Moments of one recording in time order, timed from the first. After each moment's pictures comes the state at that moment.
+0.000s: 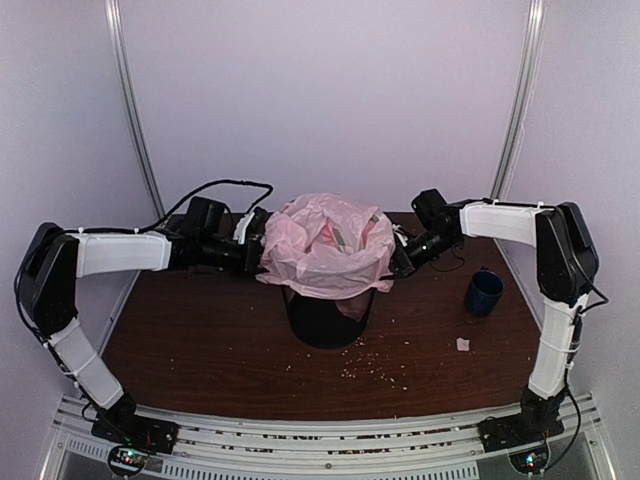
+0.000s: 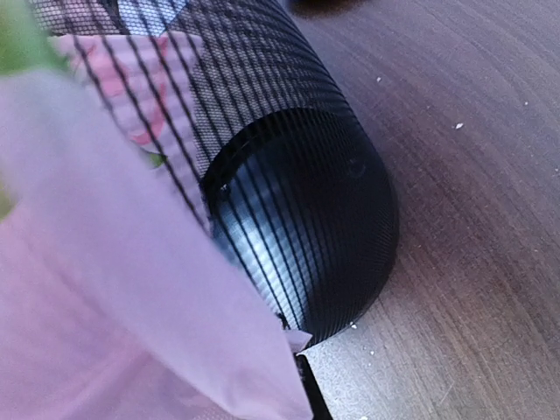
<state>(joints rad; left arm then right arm) -0.49 1.67 1.06 -0.06 0.60 -0.32 0.39 1.96 1.48 -0.68 -0.81 -0.25</state>
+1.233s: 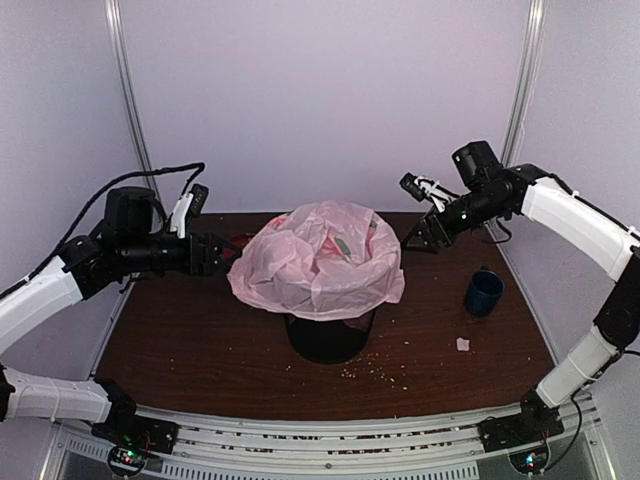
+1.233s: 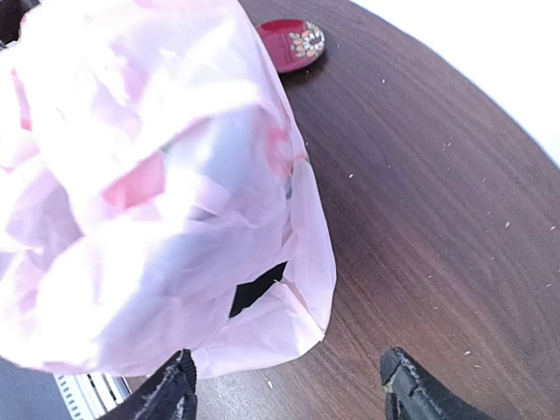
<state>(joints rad) -0.57 1.02 0.94 -0.37 0.31 -0.32 0.41 1.53 1.49 -0.85 -0.48 -0.30</state>
